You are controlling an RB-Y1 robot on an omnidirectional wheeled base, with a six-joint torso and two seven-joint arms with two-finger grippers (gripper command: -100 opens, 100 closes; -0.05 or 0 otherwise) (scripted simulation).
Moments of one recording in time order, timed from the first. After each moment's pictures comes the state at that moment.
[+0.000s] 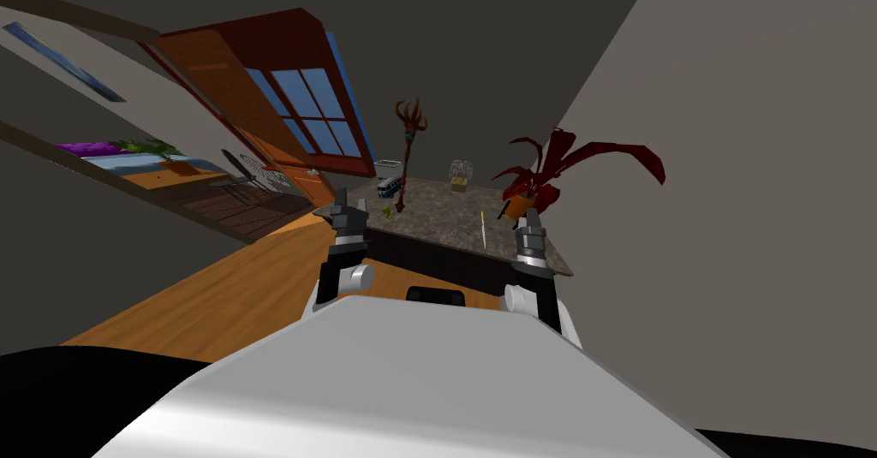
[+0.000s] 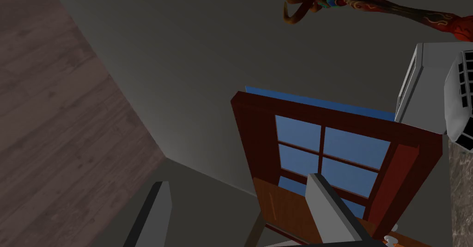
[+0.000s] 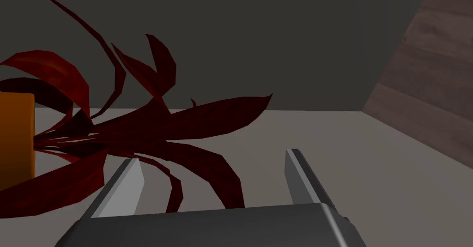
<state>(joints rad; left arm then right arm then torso) 0.46 -0.02 0.07 -2.25 0.11 -0.37 -0.05 0.51 -0.03 -0.06 -2.21 0.08 -0.39 0.17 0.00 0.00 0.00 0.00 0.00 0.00</state>
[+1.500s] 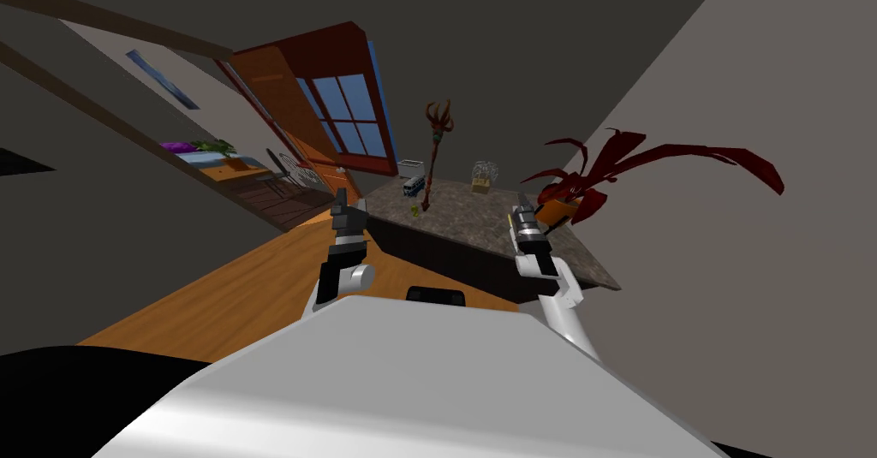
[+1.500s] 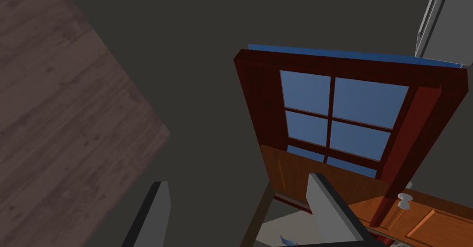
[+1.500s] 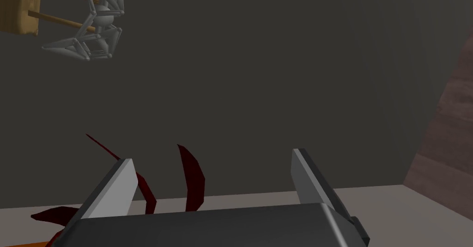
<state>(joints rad) 0.46 -0.02 0.07 -2.25 0.11 -0.37 -0.05 0.13 -0.35 -0.15 -1.90 0.09 -0.16 -0.06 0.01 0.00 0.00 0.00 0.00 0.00</state>
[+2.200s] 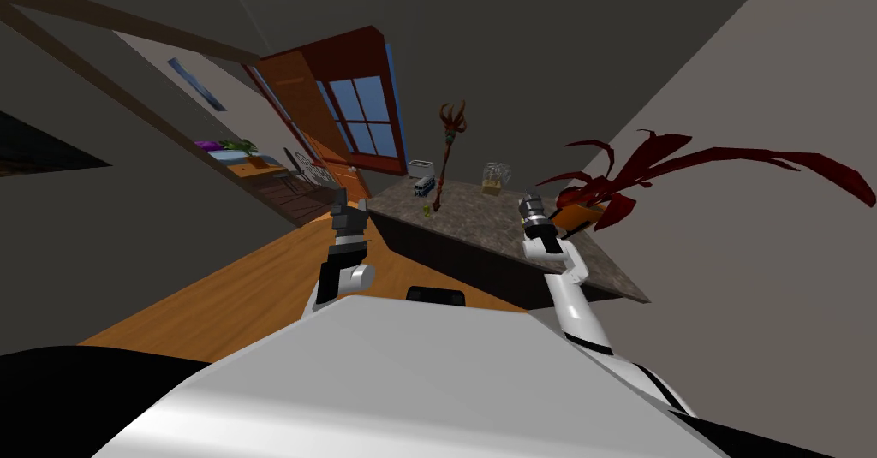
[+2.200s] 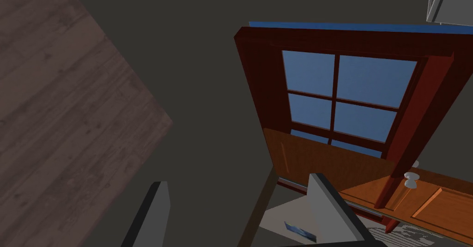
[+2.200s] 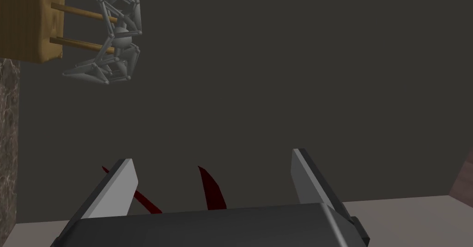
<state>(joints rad) 0.46 -0.02 0.07 -2.25 0.11 -0.37 -0.05 -0.06 -0.47 -0.19 -1.74 0.07 -0.01 -0.19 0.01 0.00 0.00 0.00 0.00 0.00</state>
